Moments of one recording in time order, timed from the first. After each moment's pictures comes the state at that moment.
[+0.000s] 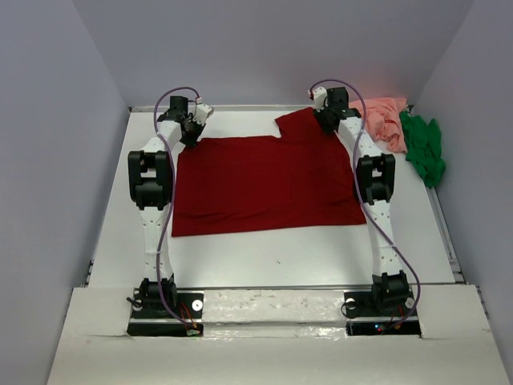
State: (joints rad) left arm -0.04 2.40 2.02 -0.56 0.18 0.49; right arm 0.14 2.71 2.54 -0.57 0.02 -0.47
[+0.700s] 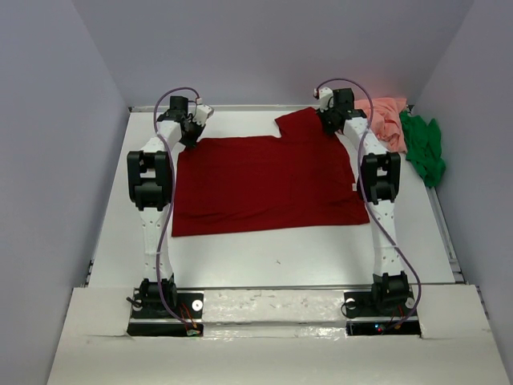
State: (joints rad) left arm -0.04 2.38 2.00 -0.57 0.17 0.49; right arm 0.12 2.68 2.46 -0.53 -0.12 -0.38
